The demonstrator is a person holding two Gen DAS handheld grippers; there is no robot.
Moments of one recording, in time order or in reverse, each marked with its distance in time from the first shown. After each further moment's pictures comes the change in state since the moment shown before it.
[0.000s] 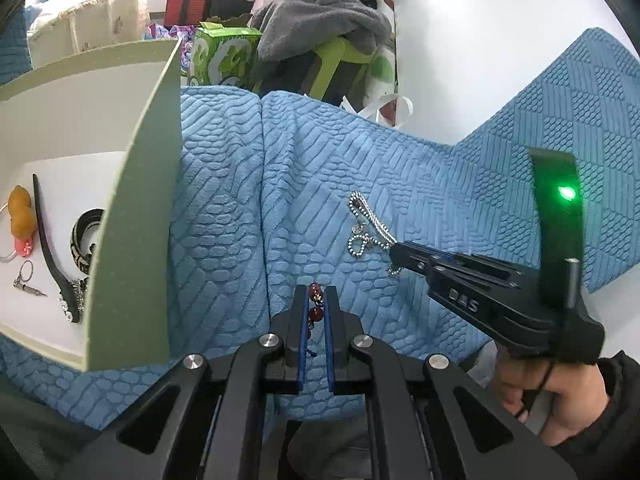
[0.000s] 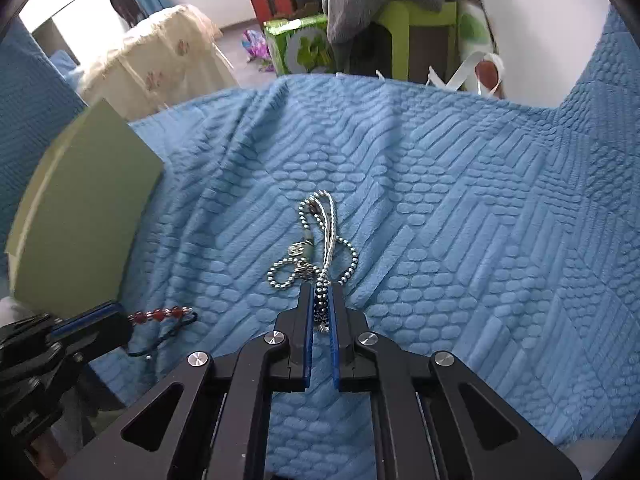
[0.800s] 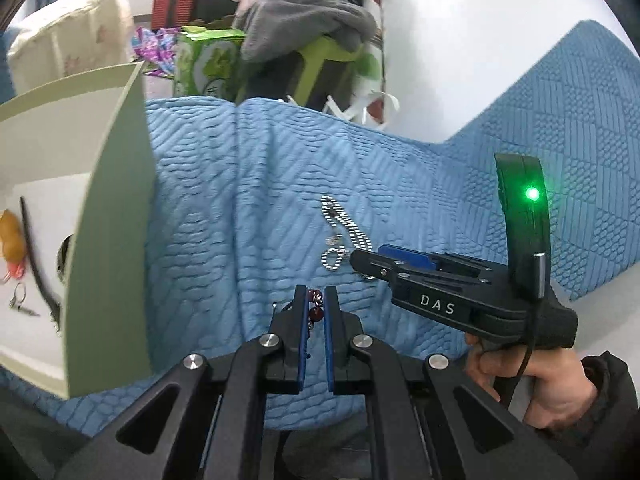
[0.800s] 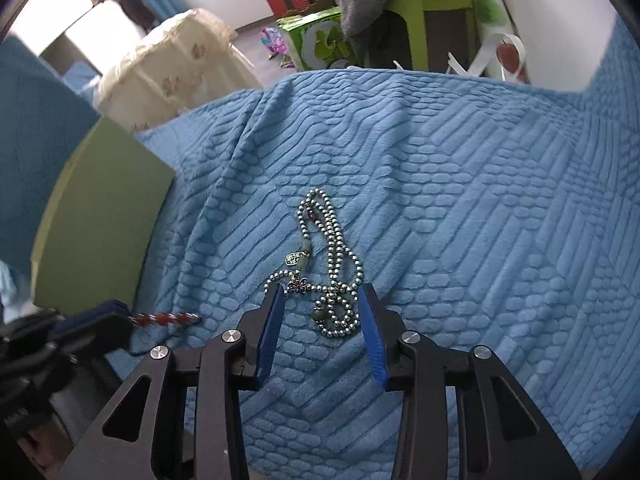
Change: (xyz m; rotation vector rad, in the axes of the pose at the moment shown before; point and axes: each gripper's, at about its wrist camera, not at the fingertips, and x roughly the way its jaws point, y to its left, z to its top) left arm -0.001 -0.016 0.013 0.021 0.019 -0.010; right arm 0.019 -0.020 0.010 -0.007 0.039 0.121
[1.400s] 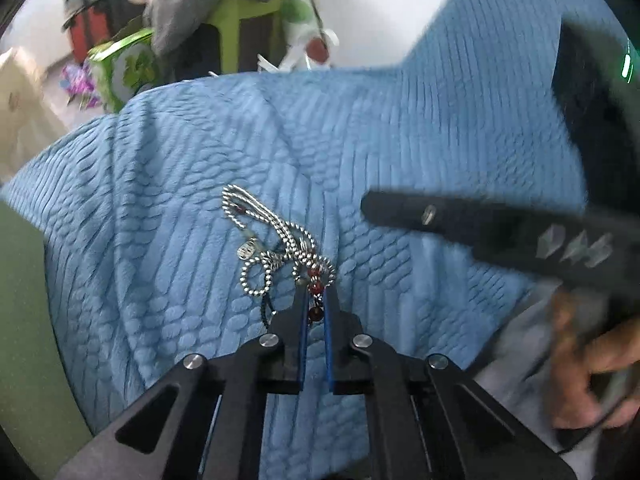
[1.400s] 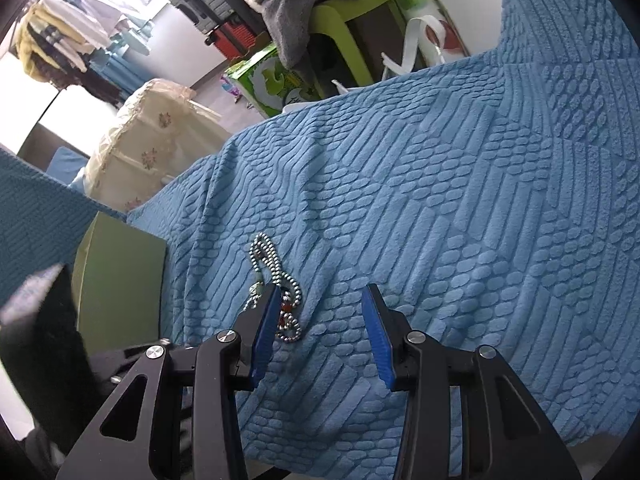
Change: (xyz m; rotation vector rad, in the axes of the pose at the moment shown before) left arm 0.089 -0.071 0.013 0.271 0.142 0.001; right arm -0.042 -0.059 -0.001 0.283 -0.077 0.081
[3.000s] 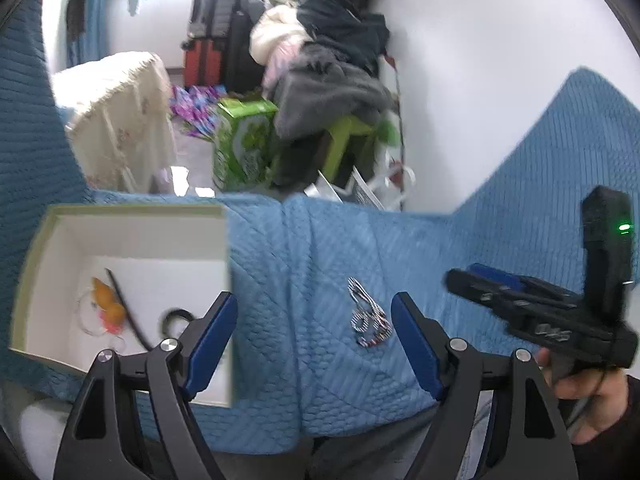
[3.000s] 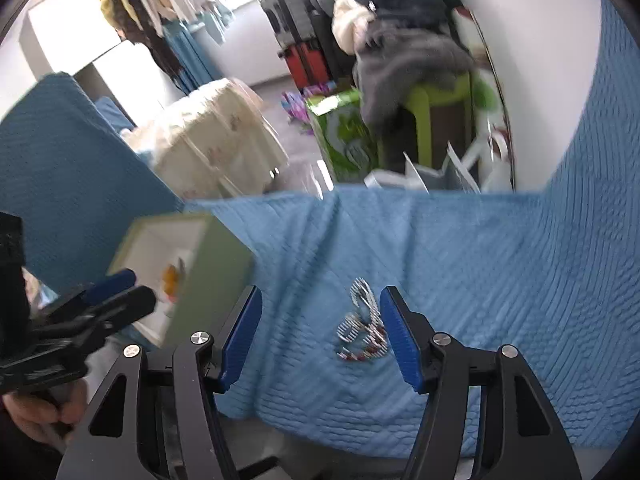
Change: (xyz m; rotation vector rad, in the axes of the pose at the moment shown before) left arm -0.186 0.066 -0.009 -0.261 -0.288 0.126; right arm -0.069 0.110 0.004 -0.283 -0.102 -0.030
